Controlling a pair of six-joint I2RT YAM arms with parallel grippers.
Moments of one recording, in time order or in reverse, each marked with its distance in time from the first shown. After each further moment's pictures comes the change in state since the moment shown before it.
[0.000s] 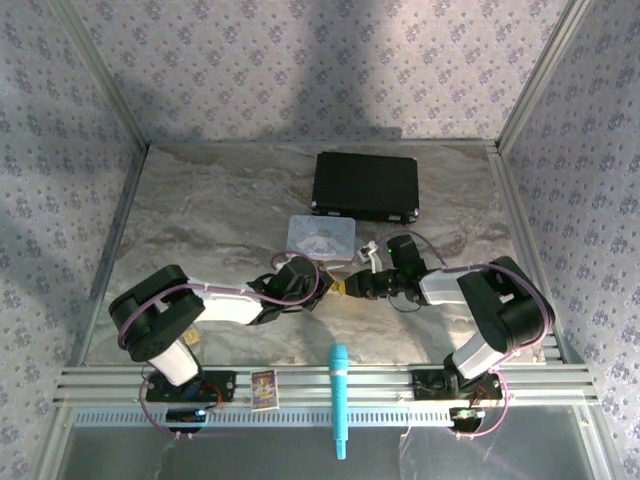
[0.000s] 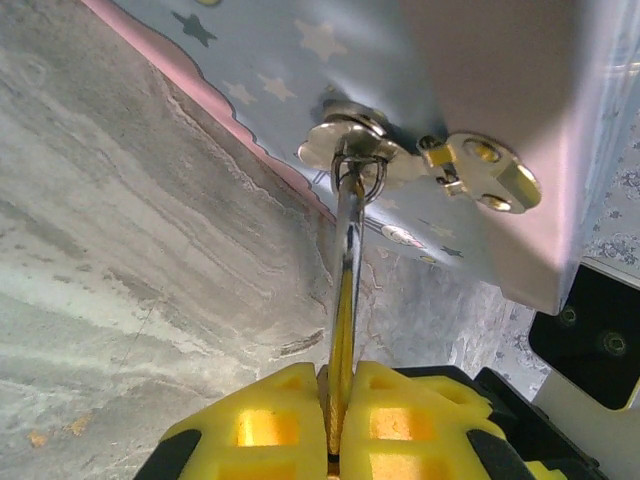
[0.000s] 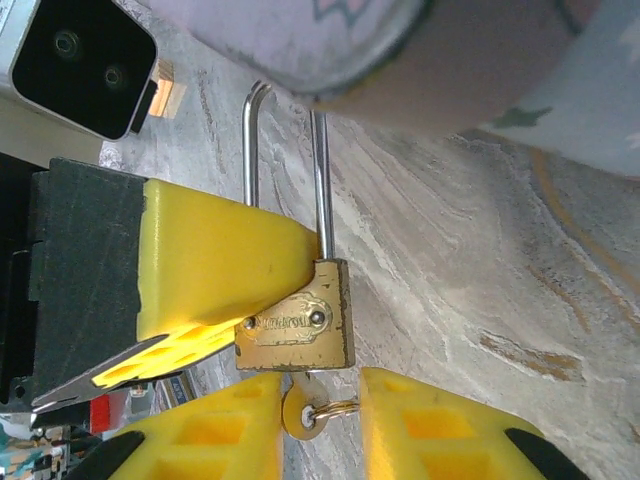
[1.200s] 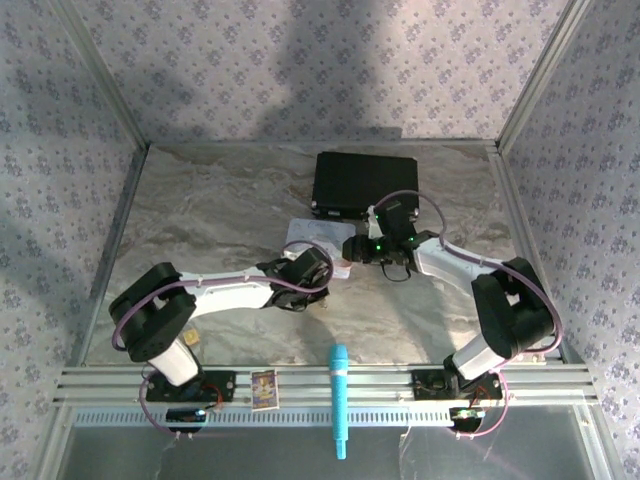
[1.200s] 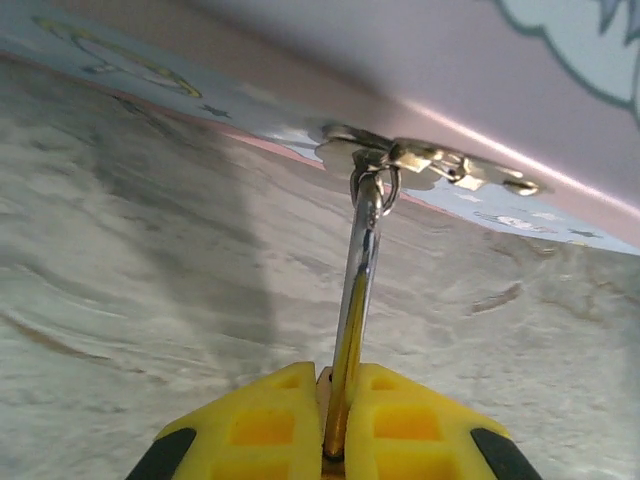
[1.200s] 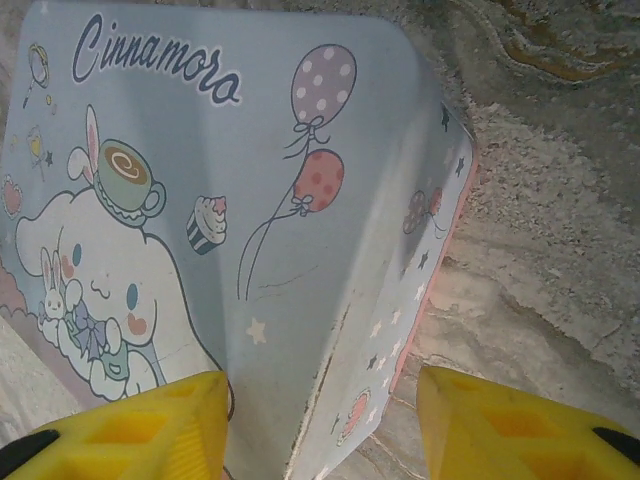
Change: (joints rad) left arm -0.006 0.013 0.296 -0.740 -0.077 0.470; right arm 0.033 -0.022 0.385 -0.515 0.512 -0.043
